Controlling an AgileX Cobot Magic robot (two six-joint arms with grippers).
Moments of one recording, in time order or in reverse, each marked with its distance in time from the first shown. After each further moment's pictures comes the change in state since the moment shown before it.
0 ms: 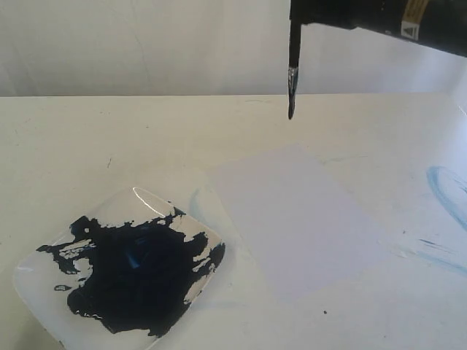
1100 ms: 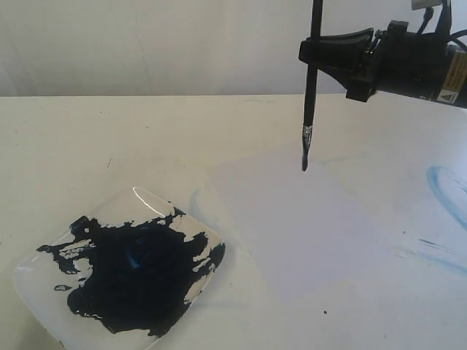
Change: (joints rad) left arm 0.000 0.000 0.000 0.000 -0.051 0.066; right arm -0.238 0.169 0.092 -0.194 -0.550 -0.019
